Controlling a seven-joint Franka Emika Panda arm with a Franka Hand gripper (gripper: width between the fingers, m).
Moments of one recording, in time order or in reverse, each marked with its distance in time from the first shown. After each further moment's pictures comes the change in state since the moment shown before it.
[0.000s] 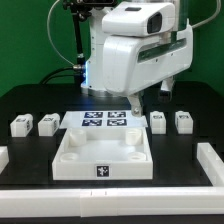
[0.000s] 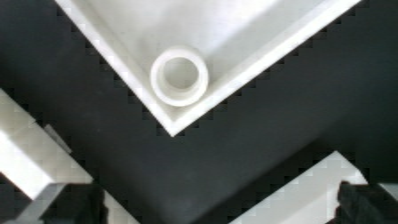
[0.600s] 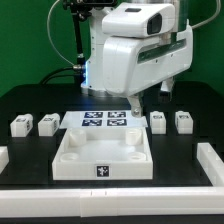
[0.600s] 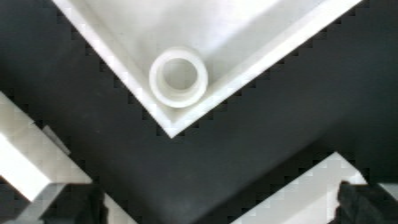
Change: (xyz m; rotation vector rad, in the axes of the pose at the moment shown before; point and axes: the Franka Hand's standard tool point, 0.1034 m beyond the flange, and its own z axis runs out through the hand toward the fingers) arm 0.000 0.000 0.001 0.002 -0.001 -0.042
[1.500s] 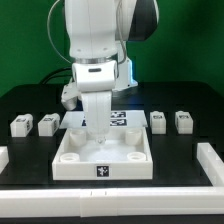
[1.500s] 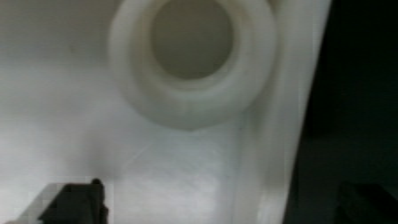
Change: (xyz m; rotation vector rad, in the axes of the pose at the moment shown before) arm -0.145 -0.051 0.106 0.042 0.027 -0.645
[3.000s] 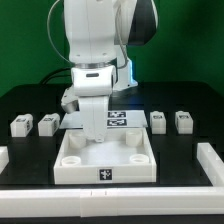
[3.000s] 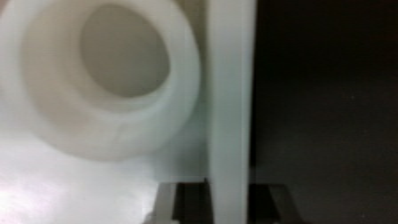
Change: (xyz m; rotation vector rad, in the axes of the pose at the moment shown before) arm 0.013 0.010 0.003 -0.020 0.010 0.056
